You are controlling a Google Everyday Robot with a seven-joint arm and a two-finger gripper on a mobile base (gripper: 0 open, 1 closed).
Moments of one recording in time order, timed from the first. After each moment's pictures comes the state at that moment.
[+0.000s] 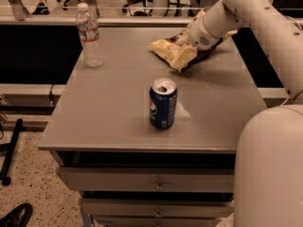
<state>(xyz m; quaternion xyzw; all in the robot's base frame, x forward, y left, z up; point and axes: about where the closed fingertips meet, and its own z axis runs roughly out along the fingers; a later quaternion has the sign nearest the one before) 0.740 -0.116 0.854 -0.60 0.73 0.12 0.31</state>
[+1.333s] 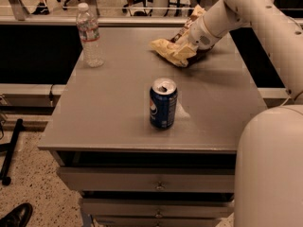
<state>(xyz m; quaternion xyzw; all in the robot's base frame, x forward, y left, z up) 0.737 -0.116 0.859 -0.59 0.73 0.12 0.32</state>
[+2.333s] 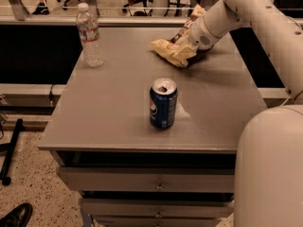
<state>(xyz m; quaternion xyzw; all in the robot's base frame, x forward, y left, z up) 0.737 -0.116 0.859 -0.59 0.73 0.12 0.32</state>
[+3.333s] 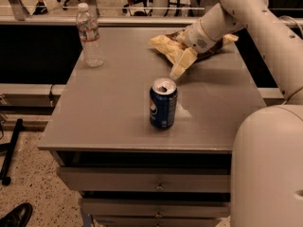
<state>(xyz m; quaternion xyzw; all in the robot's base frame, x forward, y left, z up) 0.729 -0.103 0.851 -0.60 0.72 0.16 0.31</state>
